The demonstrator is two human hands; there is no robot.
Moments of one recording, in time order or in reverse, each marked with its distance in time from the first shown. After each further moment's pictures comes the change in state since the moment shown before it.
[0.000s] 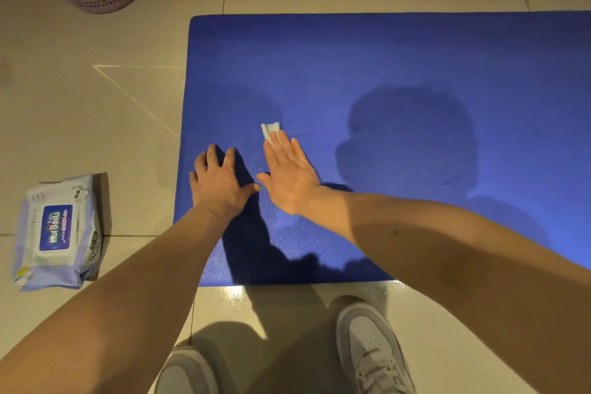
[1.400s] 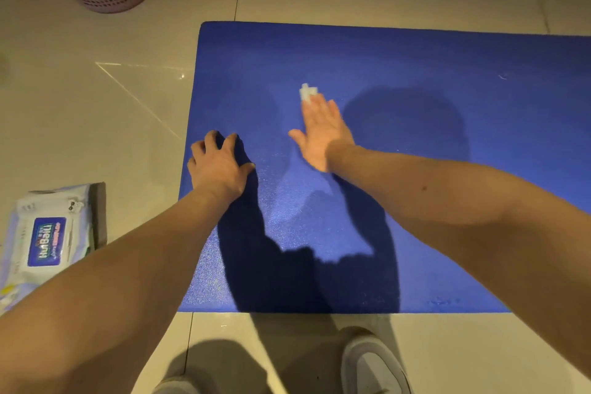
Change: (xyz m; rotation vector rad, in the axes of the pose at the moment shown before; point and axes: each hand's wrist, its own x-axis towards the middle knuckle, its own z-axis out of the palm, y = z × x) left_hand 0.056 0.002 -0.026 -0.057 0.069 -0.015; right_hand 0.092 0.088 -0.027 0.217 0.086 0.034
